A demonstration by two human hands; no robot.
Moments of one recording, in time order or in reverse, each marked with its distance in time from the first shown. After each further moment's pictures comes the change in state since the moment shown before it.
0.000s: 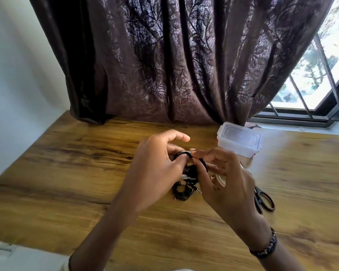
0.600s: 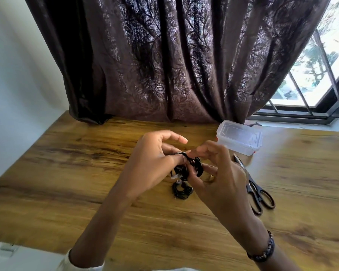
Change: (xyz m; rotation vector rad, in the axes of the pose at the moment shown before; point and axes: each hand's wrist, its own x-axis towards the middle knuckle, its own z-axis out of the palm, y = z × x) left_hand 0.014 -0.007 -0.003 -0.146 -0.107 -0.127; right_hand -0.002 -0.001 0.004 0.035 -0.106 0.152
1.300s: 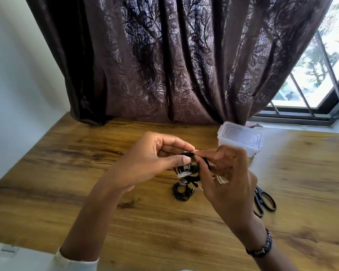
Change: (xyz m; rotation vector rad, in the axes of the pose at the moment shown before) left_hand 0.007 -0.002 -0.017 -0.096 -0.247 0.069; right_hand 0.002 0.005 -0.002 0.083 0.161 -0.066
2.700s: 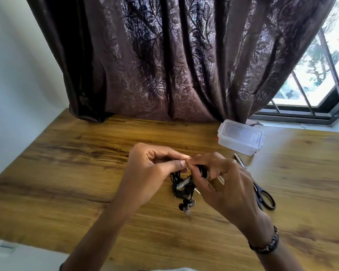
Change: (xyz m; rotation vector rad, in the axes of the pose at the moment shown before) left_hand -0.019 -0.011 0.023 -0.047 0.332 0.122; right_hand 0.004 0.003 -0.007 -0.087 -0.184 -0.283
